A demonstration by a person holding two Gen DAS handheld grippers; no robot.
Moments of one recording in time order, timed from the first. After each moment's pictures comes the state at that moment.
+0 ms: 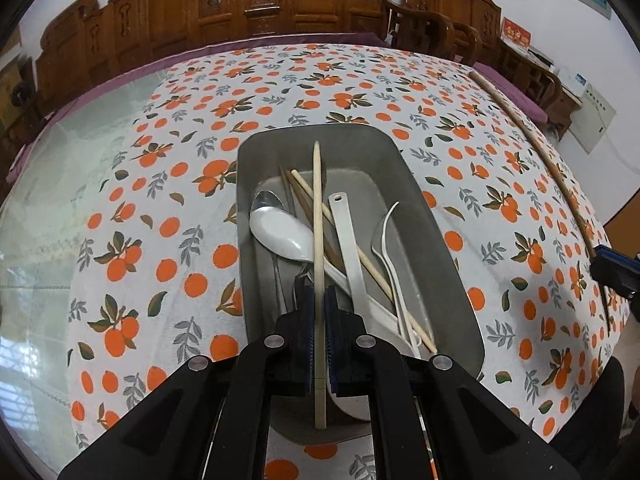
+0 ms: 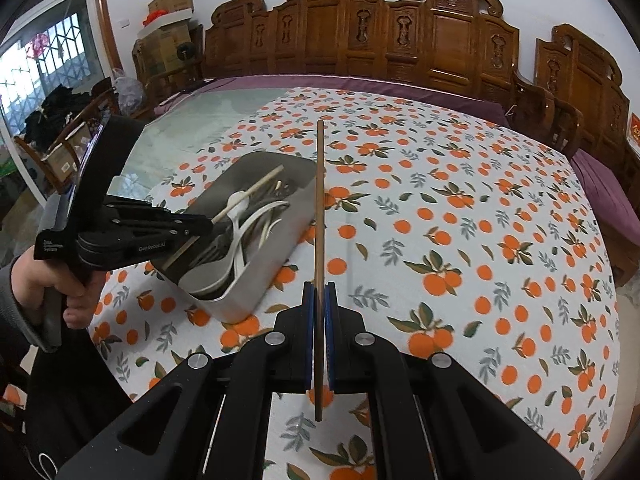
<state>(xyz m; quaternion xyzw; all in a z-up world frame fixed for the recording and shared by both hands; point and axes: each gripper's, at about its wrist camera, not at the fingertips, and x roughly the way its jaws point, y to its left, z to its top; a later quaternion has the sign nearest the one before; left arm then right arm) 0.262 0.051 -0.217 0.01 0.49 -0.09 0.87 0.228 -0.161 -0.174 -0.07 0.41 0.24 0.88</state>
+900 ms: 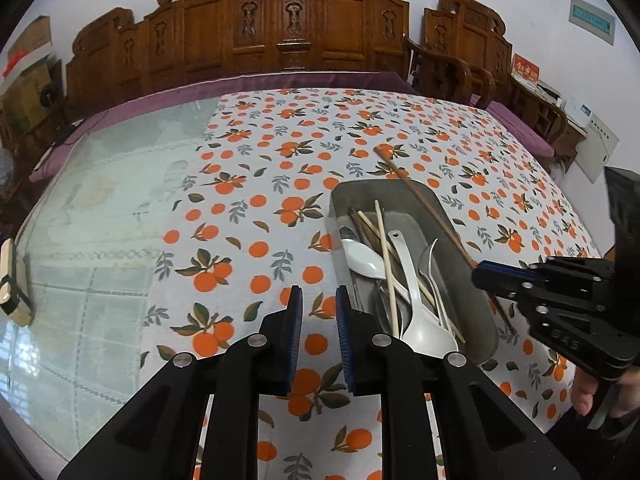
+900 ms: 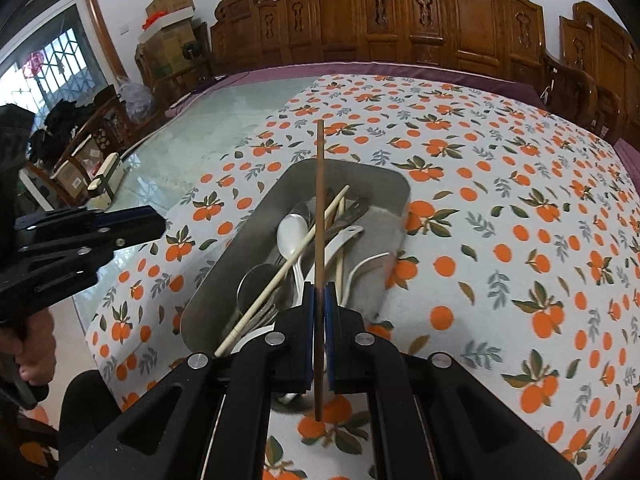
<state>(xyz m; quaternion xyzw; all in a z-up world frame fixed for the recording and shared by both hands) 0.233 0.118 -0.166 0.00 0.44 -0.06 0.90 0.275 -0.064 -0.202 -0.03 0.44 0.26 0.86</state>
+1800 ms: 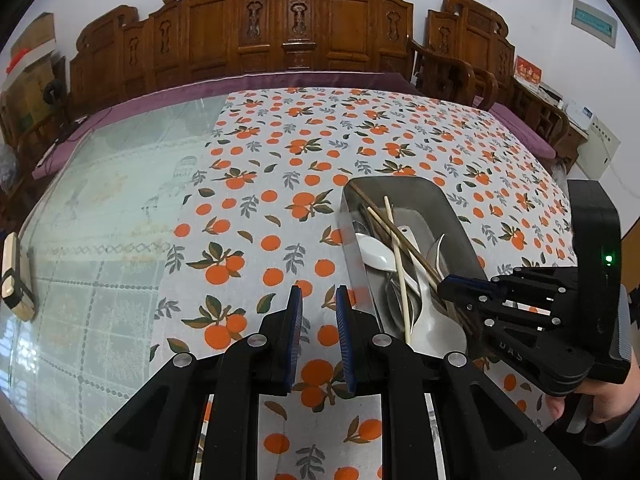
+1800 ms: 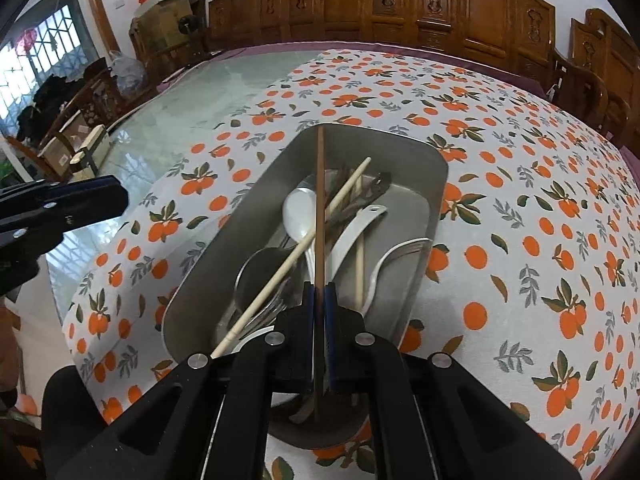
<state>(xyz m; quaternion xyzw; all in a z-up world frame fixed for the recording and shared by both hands) 0.226 0.129 -0.166 0.00 0.44 -0.06 0.90 0.281 -0.033 -0.230 -0.06 0.47 0.25 0.85</state>
